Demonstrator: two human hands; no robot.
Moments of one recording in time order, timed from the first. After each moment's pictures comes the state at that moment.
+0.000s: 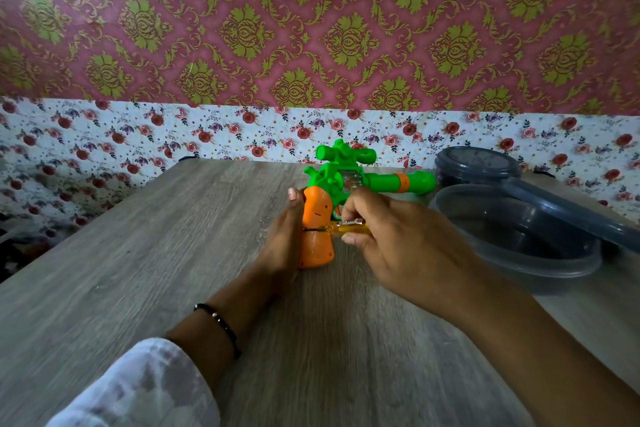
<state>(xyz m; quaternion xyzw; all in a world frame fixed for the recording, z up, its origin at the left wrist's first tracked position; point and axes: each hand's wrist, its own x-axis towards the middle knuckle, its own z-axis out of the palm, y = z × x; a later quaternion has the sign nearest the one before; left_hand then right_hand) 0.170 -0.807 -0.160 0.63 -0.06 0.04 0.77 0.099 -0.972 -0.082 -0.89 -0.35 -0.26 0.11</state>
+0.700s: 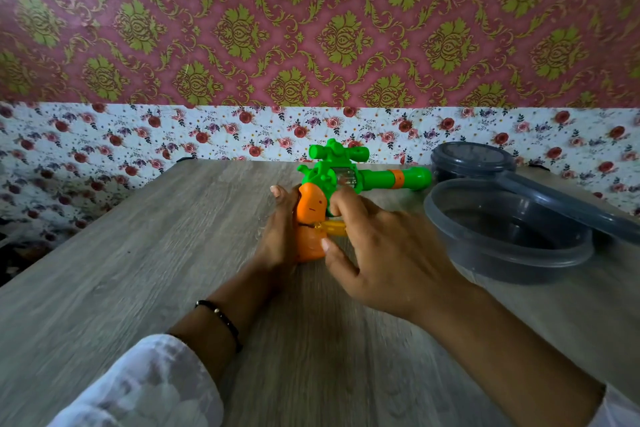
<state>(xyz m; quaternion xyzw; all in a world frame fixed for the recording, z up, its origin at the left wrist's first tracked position) 0.158 -0.812 -0.150 0.62 -0.07 0.07 0.78 0.093 -0.957 -0.098 -0.87 -0.33 -0.35 0.11</state>
